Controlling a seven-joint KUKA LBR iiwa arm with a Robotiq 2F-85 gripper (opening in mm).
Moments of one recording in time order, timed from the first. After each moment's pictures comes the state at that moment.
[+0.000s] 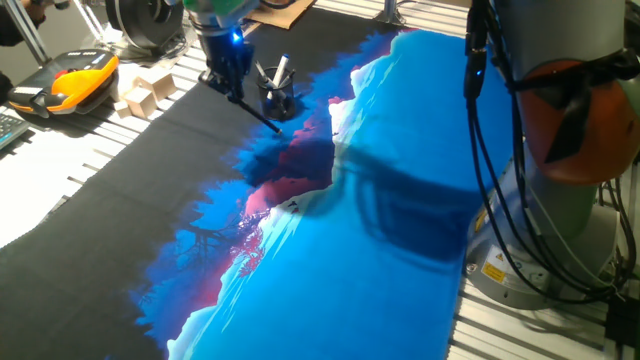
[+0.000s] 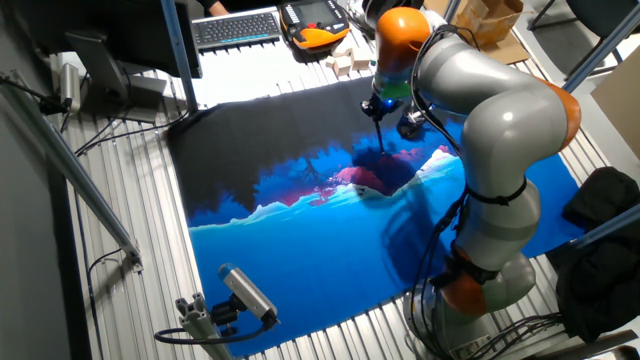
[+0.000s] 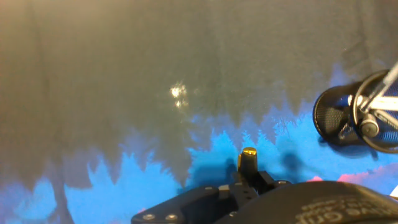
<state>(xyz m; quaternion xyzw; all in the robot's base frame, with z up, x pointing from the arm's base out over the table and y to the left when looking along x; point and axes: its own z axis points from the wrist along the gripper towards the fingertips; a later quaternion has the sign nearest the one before) 0.585 -0.005 0.189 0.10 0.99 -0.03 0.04</state>
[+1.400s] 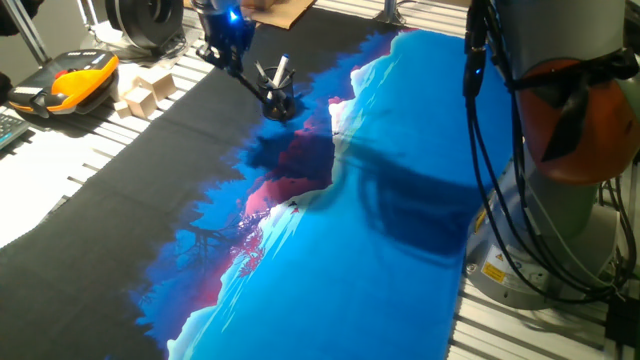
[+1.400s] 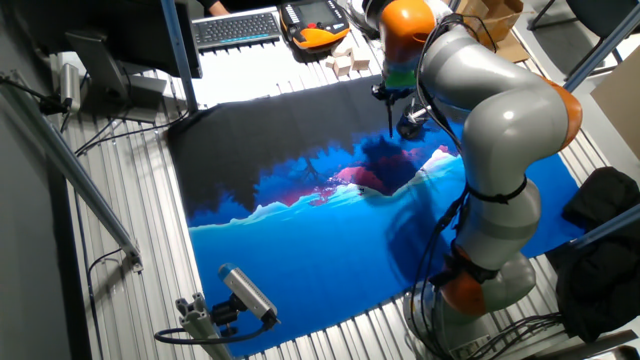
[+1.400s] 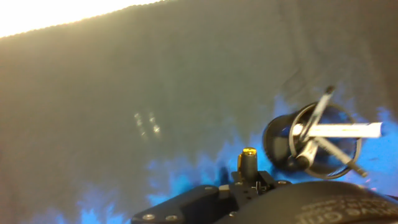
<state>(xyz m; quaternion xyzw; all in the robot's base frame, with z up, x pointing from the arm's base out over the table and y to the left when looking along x) 0.617 -0.059 0.219 0.15 0.98 -0.08 0.07</state>
